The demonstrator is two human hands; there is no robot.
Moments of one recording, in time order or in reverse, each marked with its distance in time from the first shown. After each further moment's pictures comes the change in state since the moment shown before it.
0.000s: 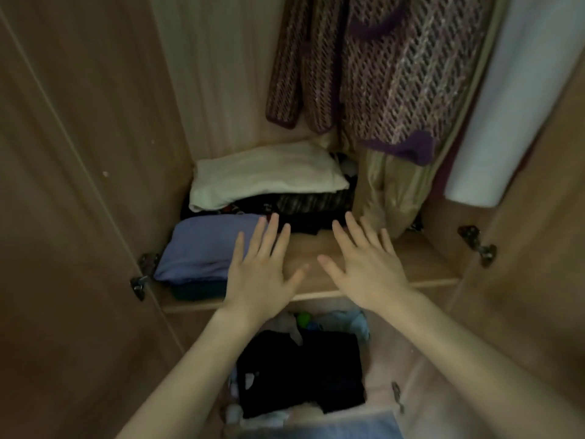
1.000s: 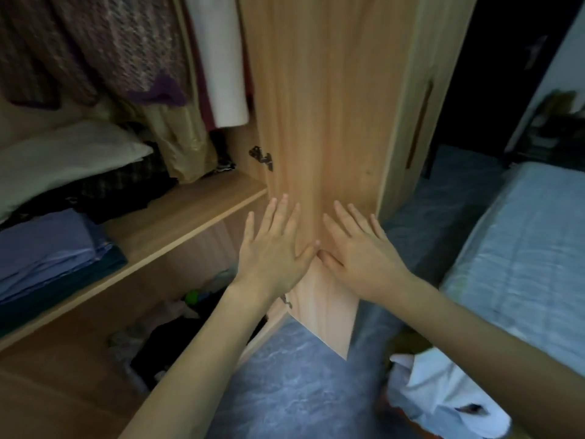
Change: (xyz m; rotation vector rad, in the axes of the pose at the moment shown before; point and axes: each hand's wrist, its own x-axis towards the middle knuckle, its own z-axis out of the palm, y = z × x) left_hand -0.152 0.251 -0.059 -0.271 -0.172 0.628; right_hand -0.350 0.065 -0.047 -0.107 0.068 0.539
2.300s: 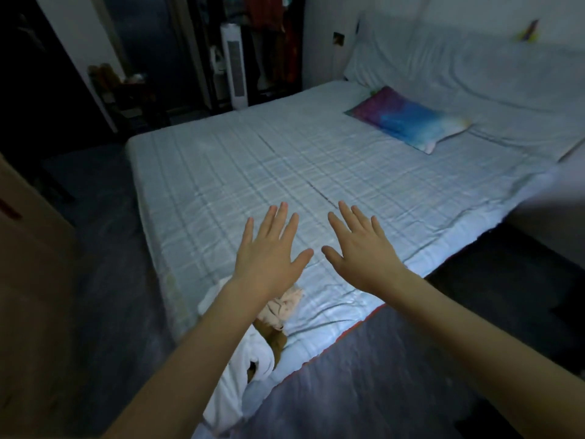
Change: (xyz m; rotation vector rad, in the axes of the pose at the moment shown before) left_hand 0.007 0.492 0.099 -0.102 -0.230 1.338; right_hand -0.364 0.261 -0.055 -0.164 0.037 1.406
